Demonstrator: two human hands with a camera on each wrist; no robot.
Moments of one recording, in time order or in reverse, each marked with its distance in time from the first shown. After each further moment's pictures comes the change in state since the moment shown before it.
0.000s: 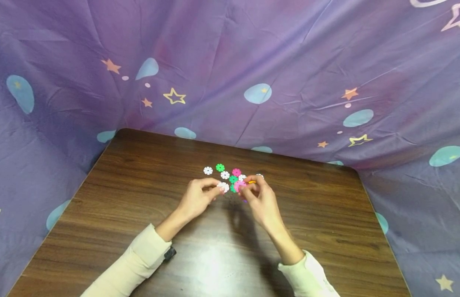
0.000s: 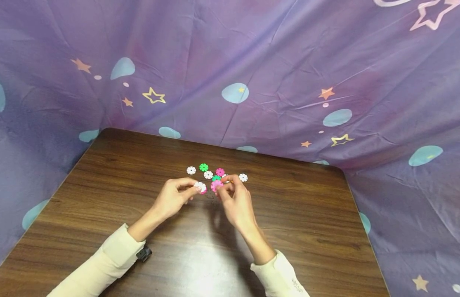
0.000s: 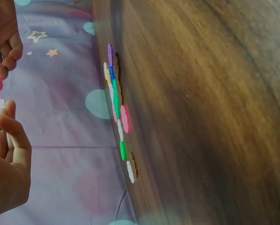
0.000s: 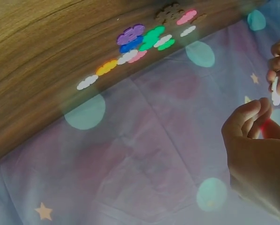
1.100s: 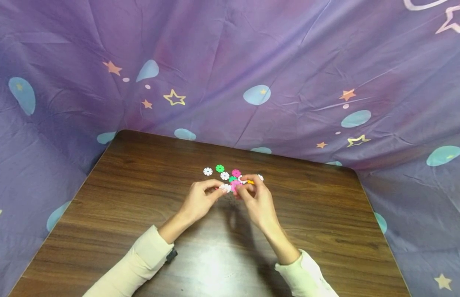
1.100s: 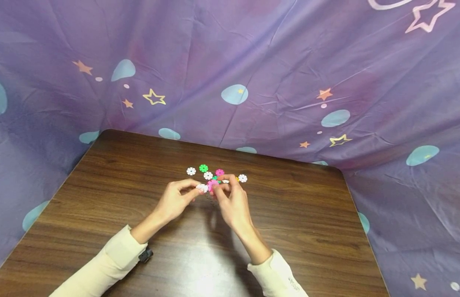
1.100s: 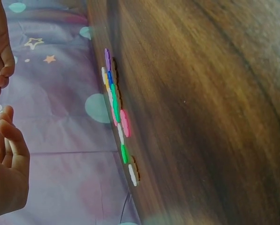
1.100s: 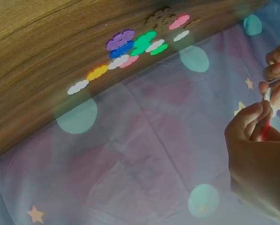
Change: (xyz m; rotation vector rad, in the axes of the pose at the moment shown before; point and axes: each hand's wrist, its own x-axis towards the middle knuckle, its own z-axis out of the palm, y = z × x) left_hand -0.004 0.001 0.006 -0.003 0.019 0.097; right_hand -0.004 -0.009 0.008 0.069 0.013 -0.029
